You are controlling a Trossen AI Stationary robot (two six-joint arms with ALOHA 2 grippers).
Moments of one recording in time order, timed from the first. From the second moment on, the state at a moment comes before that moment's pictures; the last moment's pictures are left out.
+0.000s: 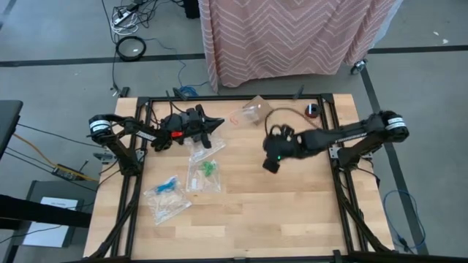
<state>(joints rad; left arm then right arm) 0.40 1.62 0.44 1.36 0.15 -0.19 0.11 1.40 1.04 -0.72 0.49 0.43</state>
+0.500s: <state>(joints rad) 0.40 1.62 0.44 1.36 0.18 -0.22 0.14 1.39 0.62 -0.33 0.41 0.72</state>
